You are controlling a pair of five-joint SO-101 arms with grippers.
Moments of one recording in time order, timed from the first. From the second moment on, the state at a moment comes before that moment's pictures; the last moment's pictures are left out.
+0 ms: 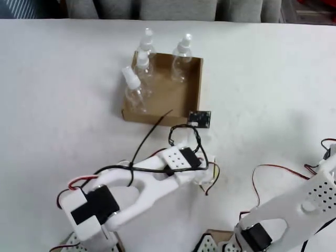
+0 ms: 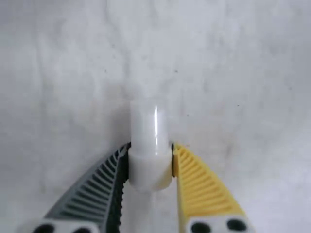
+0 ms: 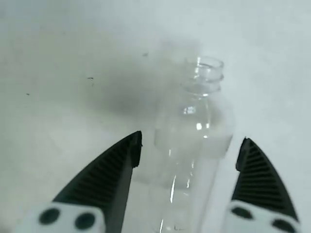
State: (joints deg) left arm 49.4 8.7 29.0 43.7 51.1; right arm 52.7 45.5 -42.5 96.7 39.4
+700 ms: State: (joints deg) left arm 49.4 8.7 29.0 43.7 51.1; right arm 52.7 50.9 -49.9 96.3 41.1
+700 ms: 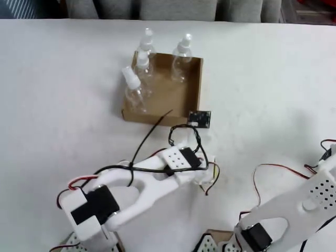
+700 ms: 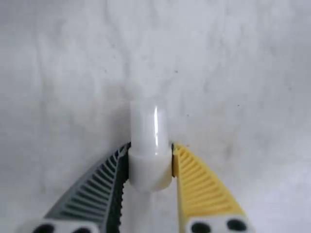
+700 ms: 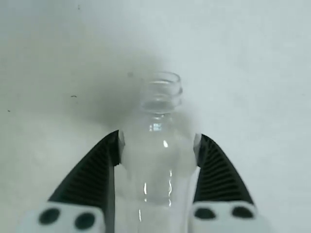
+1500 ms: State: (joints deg) left arm 41.6 -9.8 29.0 58.9 25.2; right arm 34.8 -10.3 8.3 93.2 30.9
